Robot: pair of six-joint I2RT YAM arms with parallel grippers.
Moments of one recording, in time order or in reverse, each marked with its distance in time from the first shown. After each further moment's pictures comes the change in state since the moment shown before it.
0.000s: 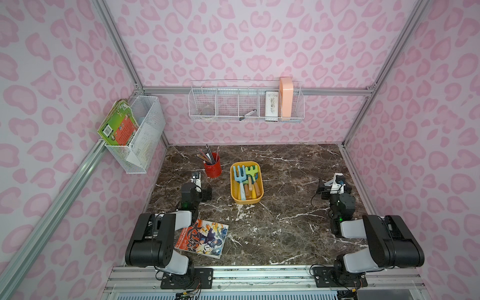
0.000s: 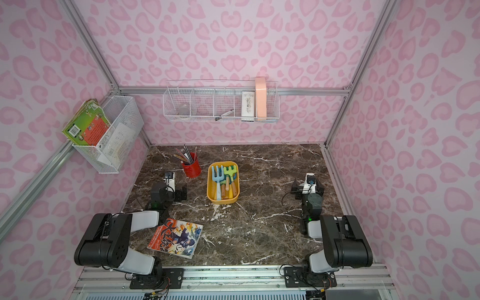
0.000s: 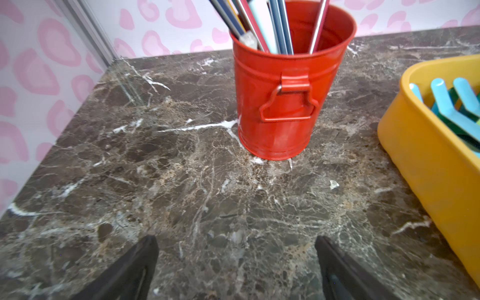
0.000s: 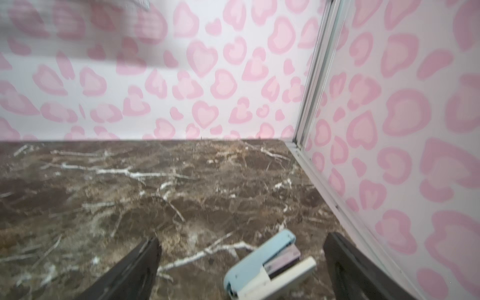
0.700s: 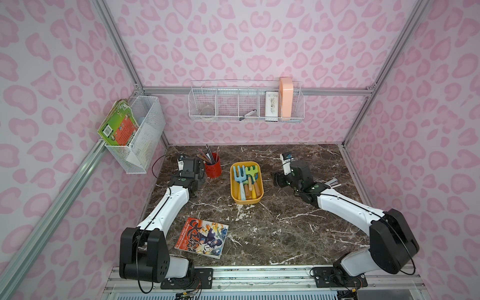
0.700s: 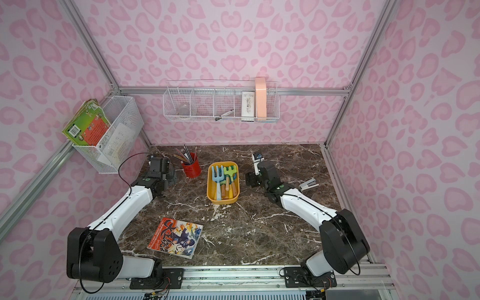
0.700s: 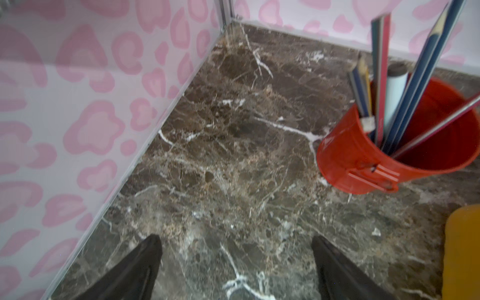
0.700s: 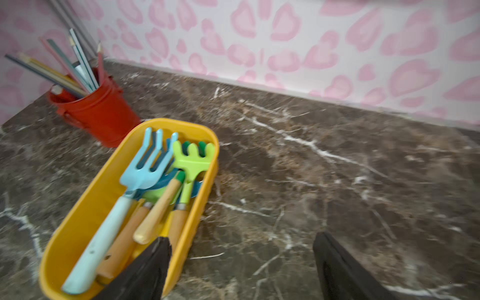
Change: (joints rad) left arm -0.082 -0.066 0.584 -1.104 -0.400 -0.433; right arm 0.583 0.134 0.777 -1.173 -0.024 0.236
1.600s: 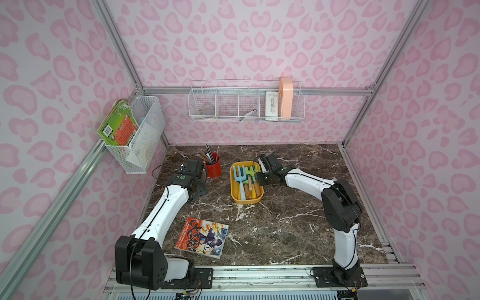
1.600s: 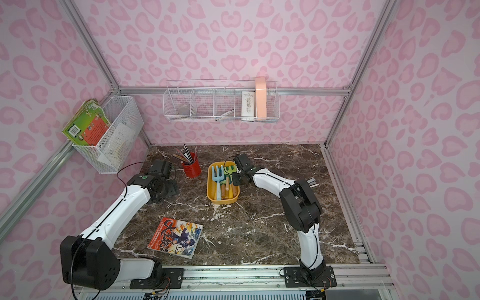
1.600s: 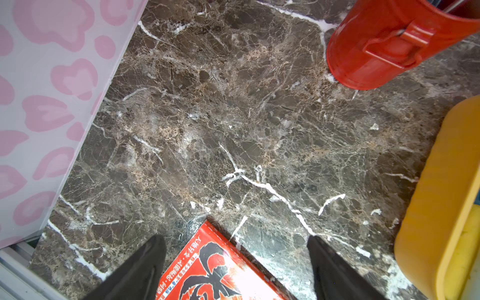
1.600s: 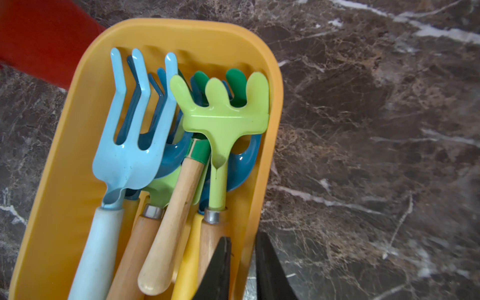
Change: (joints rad) left arm -0.045 -0.051 0.082 -0.405 0.144 -0.159; right arm 0.037 0.464 0.446 -0.336 -0.110 0.163
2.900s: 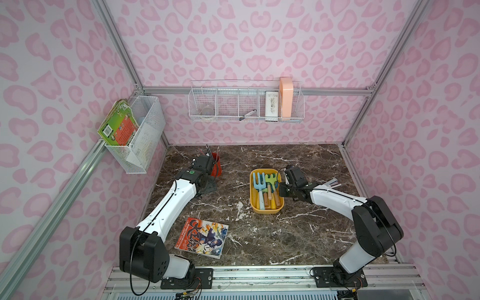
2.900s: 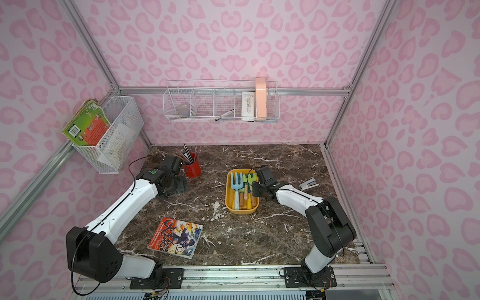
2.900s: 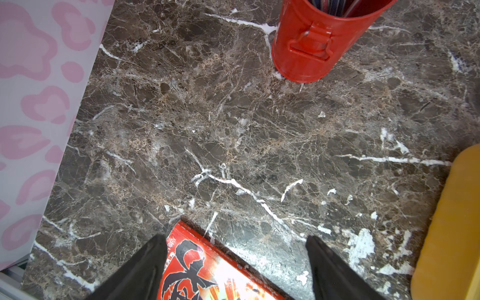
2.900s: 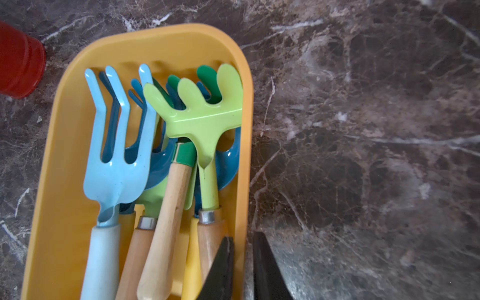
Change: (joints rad) left arm -0.122 0.073 0.109 -0.039 0.001 -0.005; right arm -0.106 -0.375 -0.481 0.111 0.049 0.130
